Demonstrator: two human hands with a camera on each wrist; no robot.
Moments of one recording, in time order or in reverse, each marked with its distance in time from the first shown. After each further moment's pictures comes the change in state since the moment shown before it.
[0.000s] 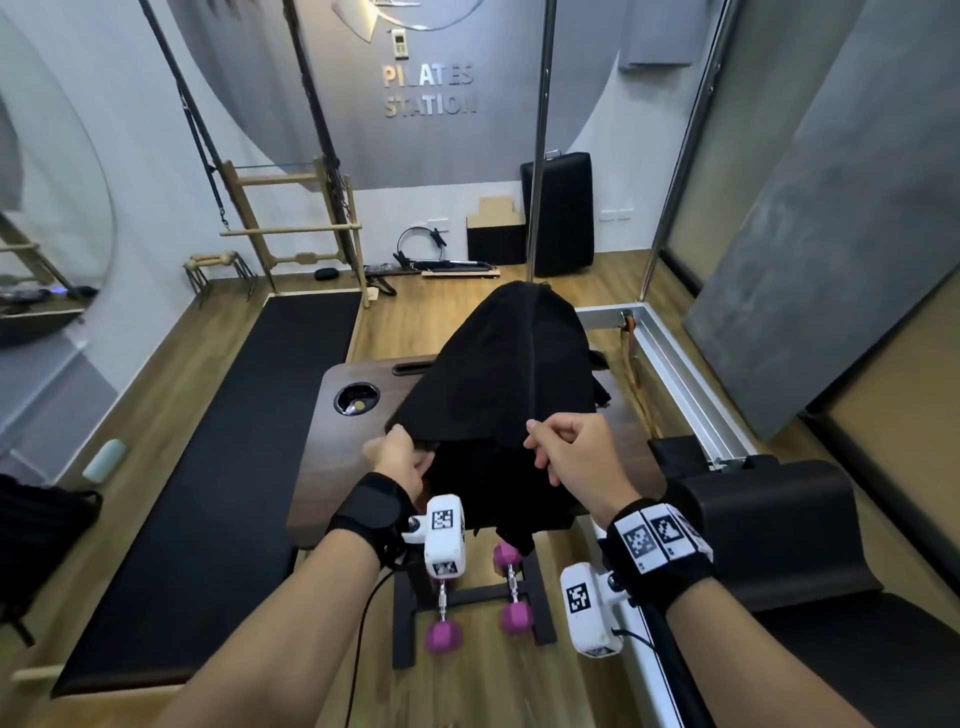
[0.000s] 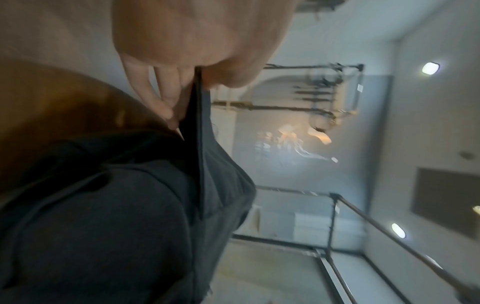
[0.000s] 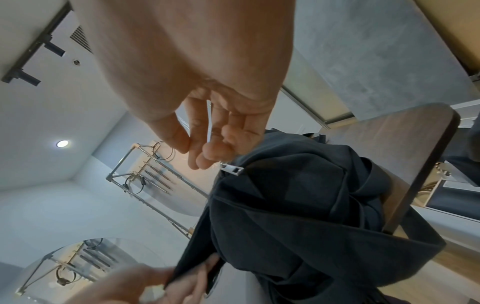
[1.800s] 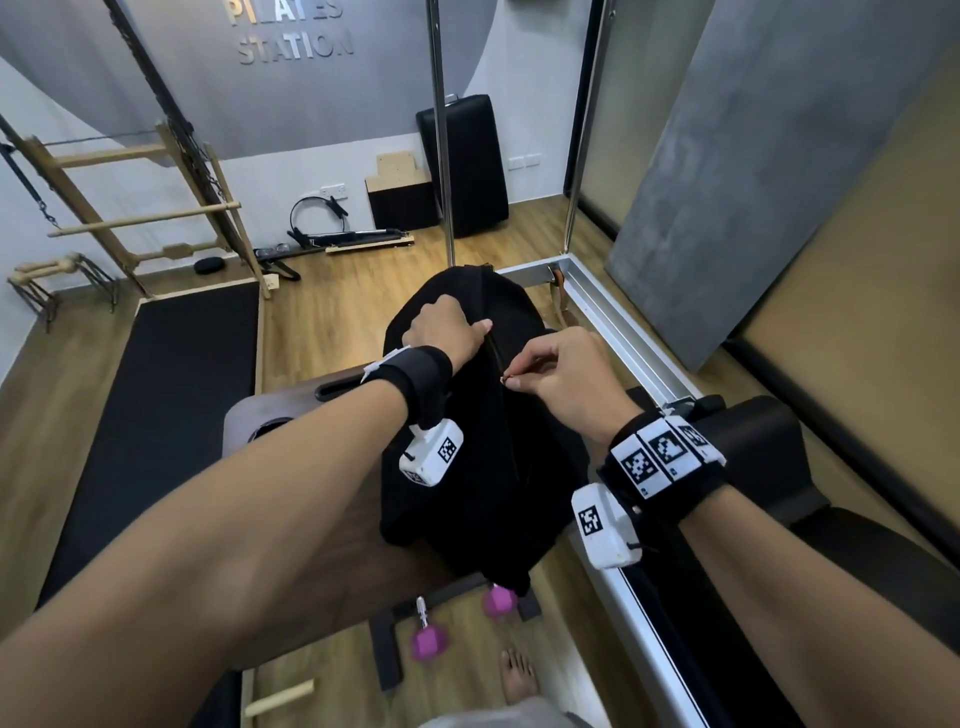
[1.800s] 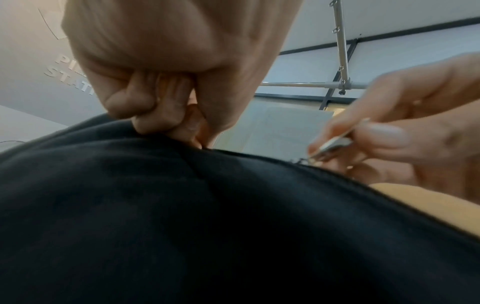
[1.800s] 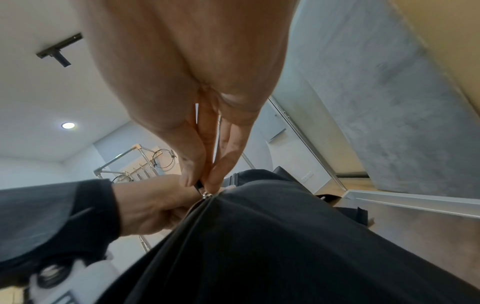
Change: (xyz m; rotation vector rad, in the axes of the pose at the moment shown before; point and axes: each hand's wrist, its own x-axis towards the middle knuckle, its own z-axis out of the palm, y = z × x) left_hand 0.049 0.040 0.210 1.546 -0.371 0.807; right_hand 0.115 -0.025 -0.024 -0.376 0.095 -0.109
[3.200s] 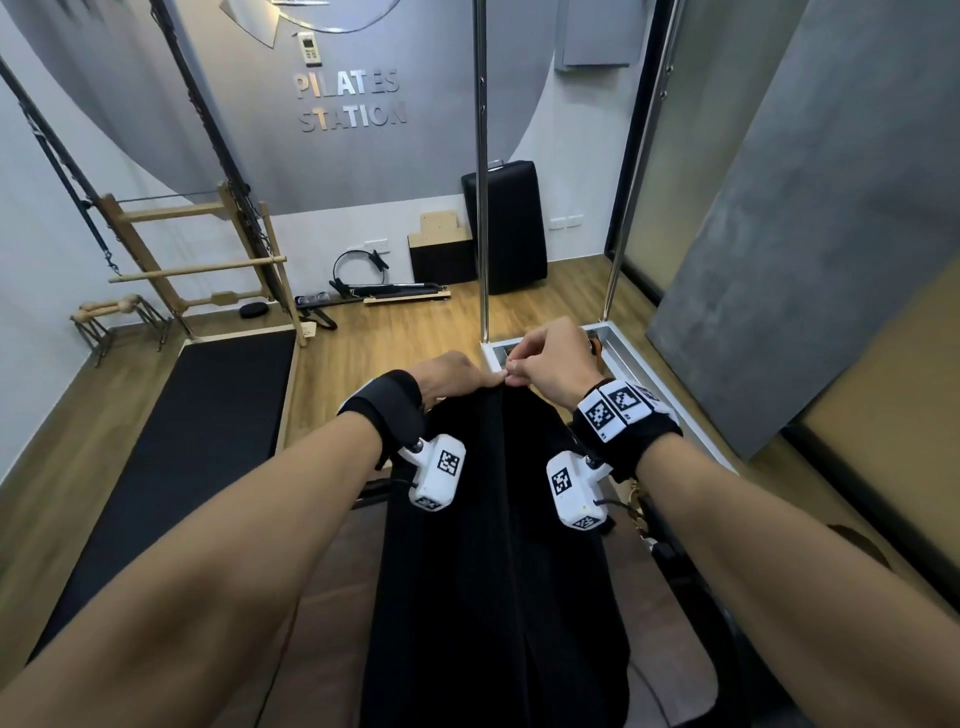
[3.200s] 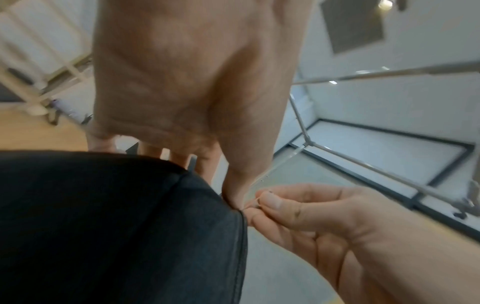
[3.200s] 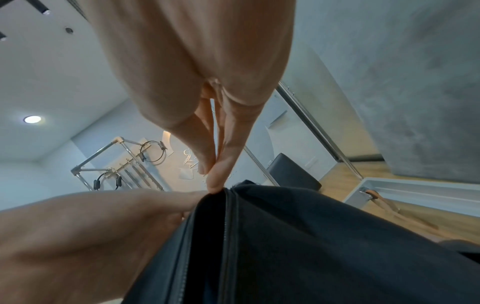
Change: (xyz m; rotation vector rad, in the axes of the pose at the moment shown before) left_hand 0.157 0.006 -0.031 -0.348 -0.438 -0.087; right_hand 0.232 0.007 0.004 0.137 -0.021 0.207
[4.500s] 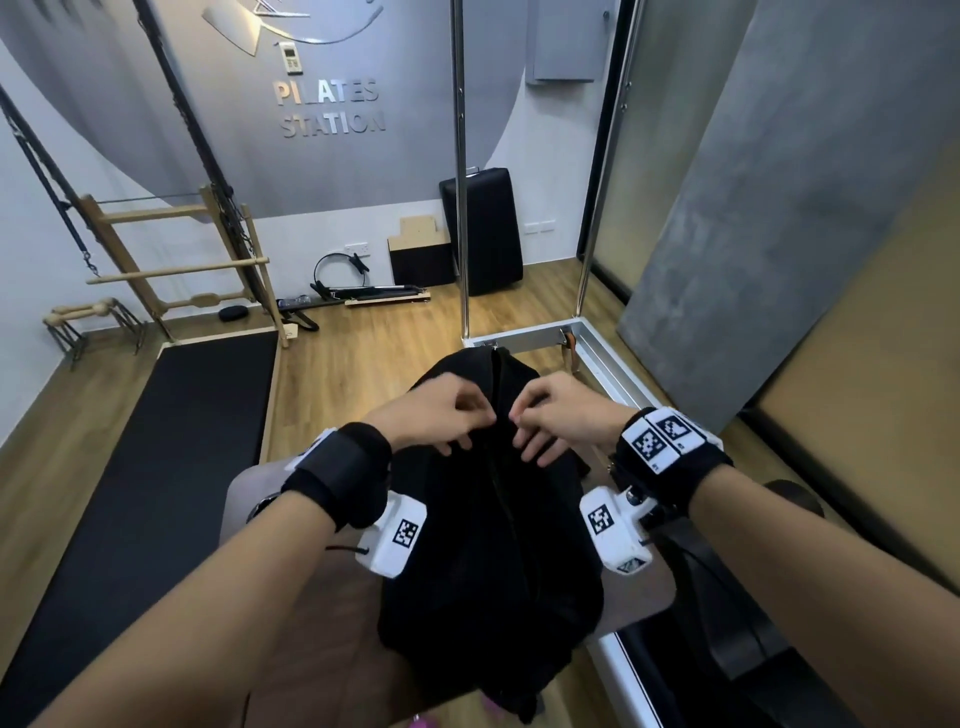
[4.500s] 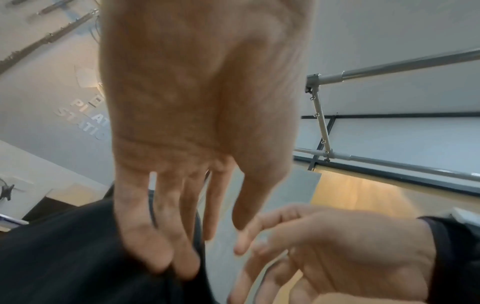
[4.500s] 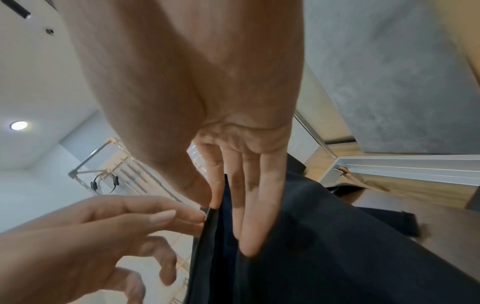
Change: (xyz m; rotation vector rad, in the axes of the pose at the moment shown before) left_hand -0.154 -0.040 0.033 0.198 -0.095 0.377; right_hand -0.141 0.014 -0.022 -0.051 -0.430 0.171
